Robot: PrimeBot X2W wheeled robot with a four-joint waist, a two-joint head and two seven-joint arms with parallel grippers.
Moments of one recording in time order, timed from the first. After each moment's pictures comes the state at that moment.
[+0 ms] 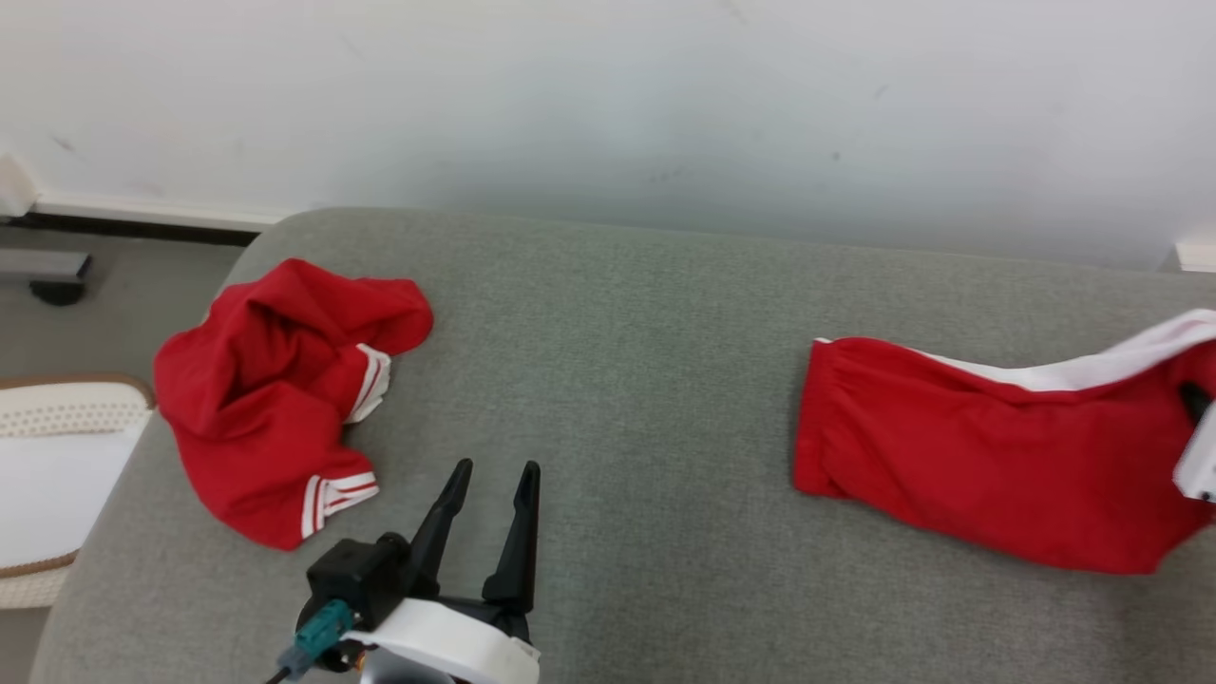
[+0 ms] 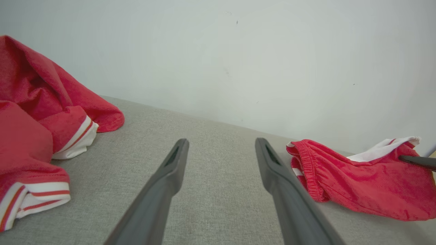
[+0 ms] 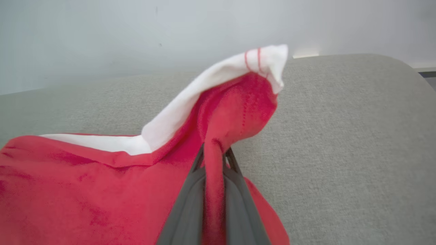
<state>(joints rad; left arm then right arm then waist) -0.19 0.08 -0.35 0.21 -0.42 0.01 -0.26 -0.82 -0.48 0.50 1.07 0.94 0.13 0.21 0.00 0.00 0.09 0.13</state>
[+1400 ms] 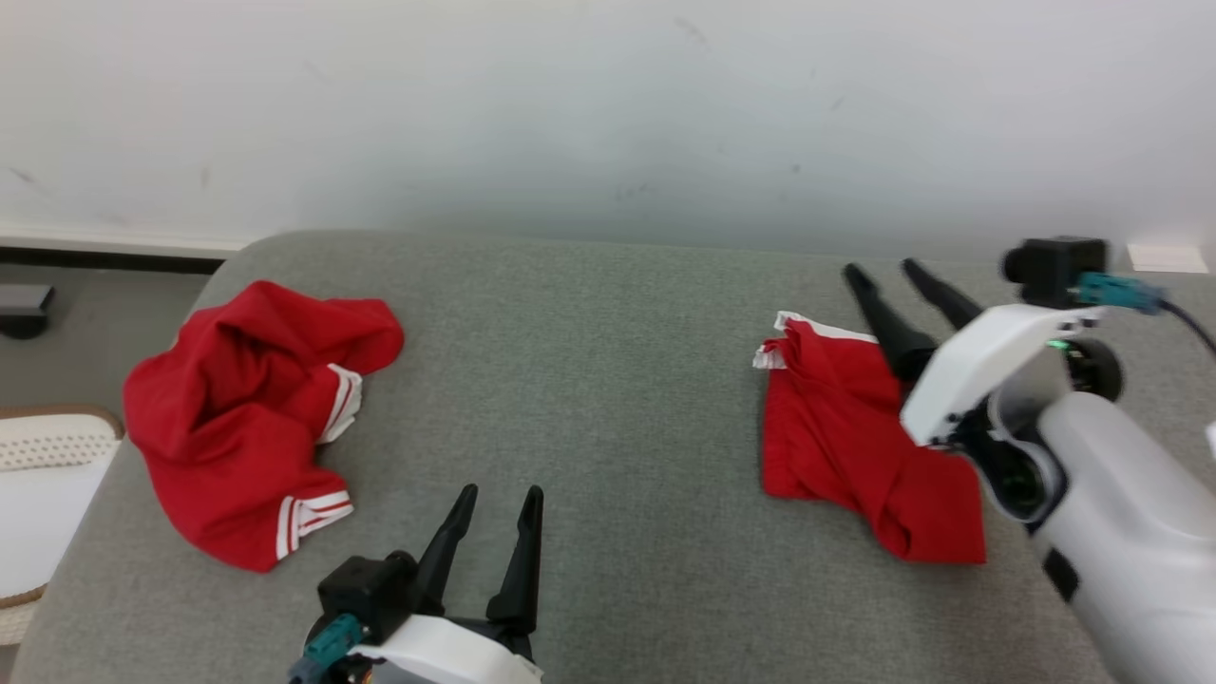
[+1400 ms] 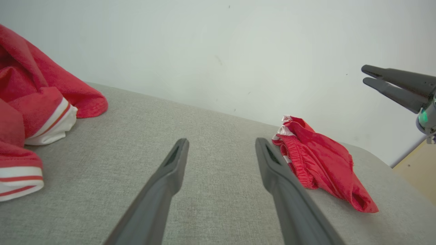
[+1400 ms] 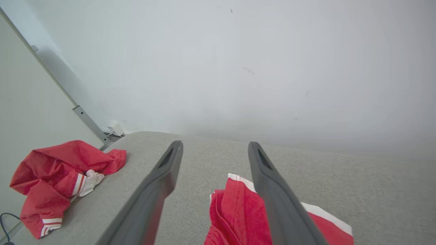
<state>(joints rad) -0.18 0.05 -0.32 0.28 -0.39 -0.03 -0.26 -0.84 -0.21 0.63 0.75 0.93 0.13 0.04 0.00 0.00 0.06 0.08</state>
